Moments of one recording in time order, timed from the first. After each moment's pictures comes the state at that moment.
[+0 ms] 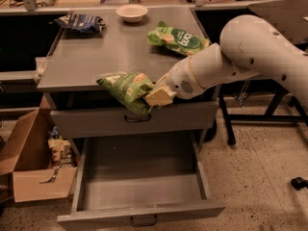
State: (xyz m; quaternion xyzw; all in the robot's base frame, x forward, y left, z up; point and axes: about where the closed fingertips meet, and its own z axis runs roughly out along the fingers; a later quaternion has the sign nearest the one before) arm 0.541 -0.009 0.858 -0.51 0.75 0.27 0.33
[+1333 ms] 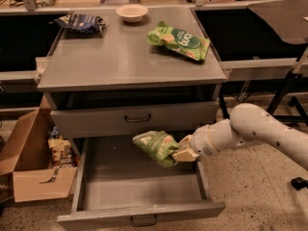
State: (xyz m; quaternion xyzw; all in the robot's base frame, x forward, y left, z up) arm 0.509 -0.091 0.631 -0.51 0.76 0.28 0.28
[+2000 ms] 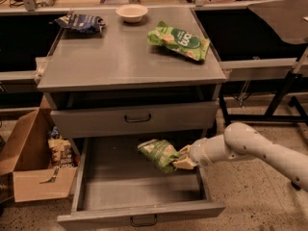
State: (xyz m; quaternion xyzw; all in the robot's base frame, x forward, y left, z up) arm 0.532 -0.103 0.542 -0.51 0.76 0.28 0.30
